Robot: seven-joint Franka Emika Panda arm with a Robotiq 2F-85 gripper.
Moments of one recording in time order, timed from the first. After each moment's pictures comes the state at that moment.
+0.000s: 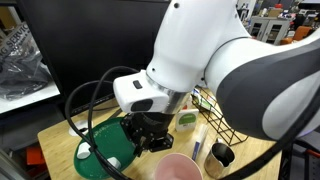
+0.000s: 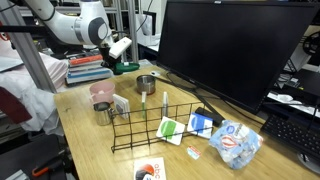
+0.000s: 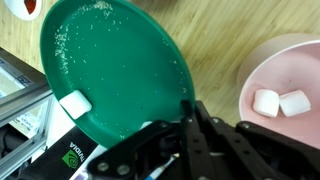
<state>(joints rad) 0.19 0.42 0.44 -2.07 -0.25 2.79 -1.29</state>
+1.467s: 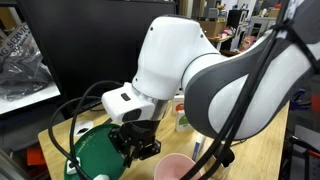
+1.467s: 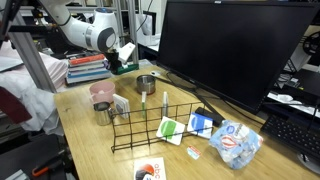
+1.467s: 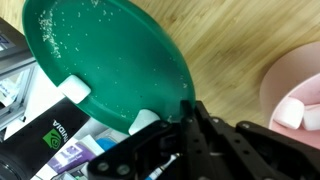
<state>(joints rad) 0.13 0.58 0.52 -1.95 -0.17 2.77 -1.58</state>
